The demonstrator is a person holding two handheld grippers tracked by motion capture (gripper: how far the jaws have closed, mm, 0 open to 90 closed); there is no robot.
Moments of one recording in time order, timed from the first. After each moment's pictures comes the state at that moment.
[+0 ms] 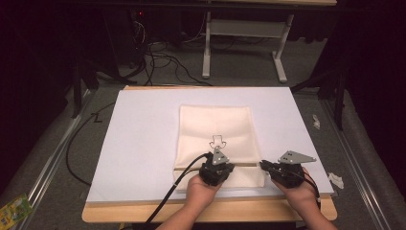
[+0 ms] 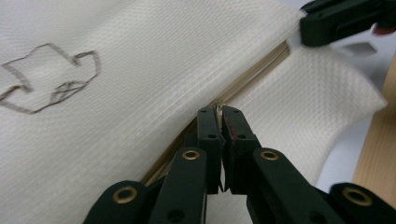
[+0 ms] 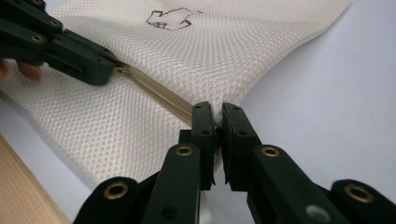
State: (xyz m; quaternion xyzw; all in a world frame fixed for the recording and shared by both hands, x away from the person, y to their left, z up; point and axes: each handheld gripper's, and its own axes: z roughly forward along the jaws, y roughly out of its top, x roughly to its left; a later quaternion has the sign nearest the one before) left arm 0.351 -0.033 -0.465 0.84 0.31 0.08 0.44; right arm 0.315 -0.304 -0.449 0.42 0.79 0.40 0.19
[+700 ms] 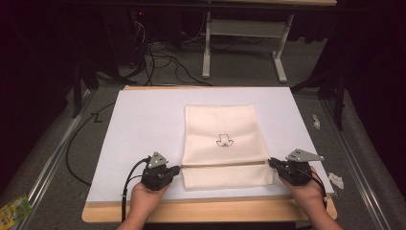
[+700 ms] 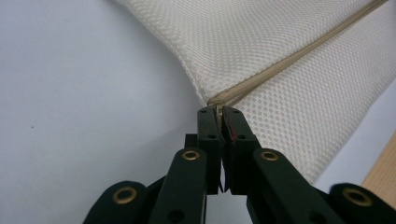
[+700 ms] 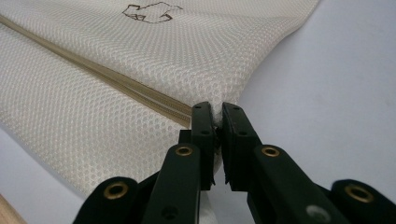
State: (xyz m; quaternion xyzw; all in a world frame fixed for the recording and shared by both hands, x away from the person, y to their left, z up) left arm 0.341 0.120 -0.462 0.81 0.40 0.09 0.43; right arm 0.319 -0.327 -0.451 0.44 0.78 0.38 0.21
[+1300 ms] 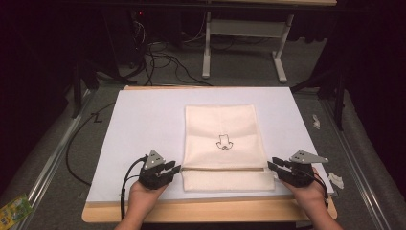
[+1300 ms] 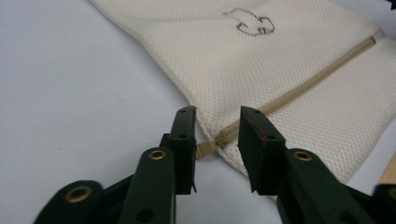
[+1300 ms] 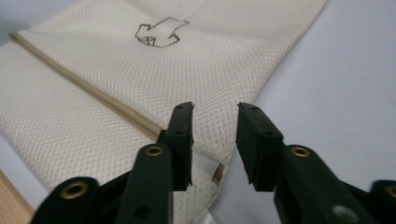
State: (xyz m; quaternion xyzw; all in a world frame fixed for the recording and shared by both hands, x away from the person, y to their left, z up) left arm 0.342 0.129 -0.457 0.79 0.38 0.13 0.45; right arm 0.315 -0.334 -0.453 0.44 0.77 0.41 0.20
